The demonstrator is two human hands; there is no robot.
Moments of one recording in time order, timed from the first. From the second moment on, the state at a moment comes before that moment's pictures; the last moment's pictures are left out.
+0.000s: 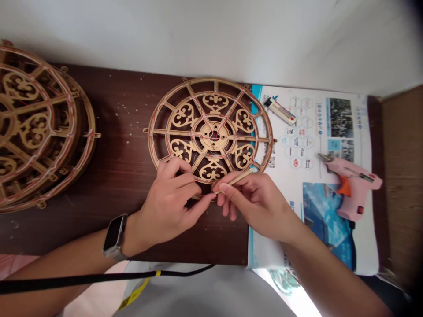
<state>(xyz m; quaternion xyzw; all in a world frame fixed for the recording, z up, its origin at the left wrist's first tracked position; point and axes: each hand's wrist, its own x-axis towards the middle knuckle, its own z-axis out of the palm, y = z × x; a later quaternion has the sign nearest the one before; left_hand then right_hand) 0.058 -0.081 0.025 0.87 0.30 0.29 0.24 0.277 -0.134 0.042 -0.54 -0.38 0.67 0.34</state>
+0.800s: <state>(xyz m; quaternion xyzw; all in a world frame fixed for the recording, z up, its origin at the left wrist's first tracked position) 0.059 -0.075 0.027 0.87 0.28 0.28 0.28 0.272 -0.143 0.039 -0.61 -0.51 0.50 0.35</state>
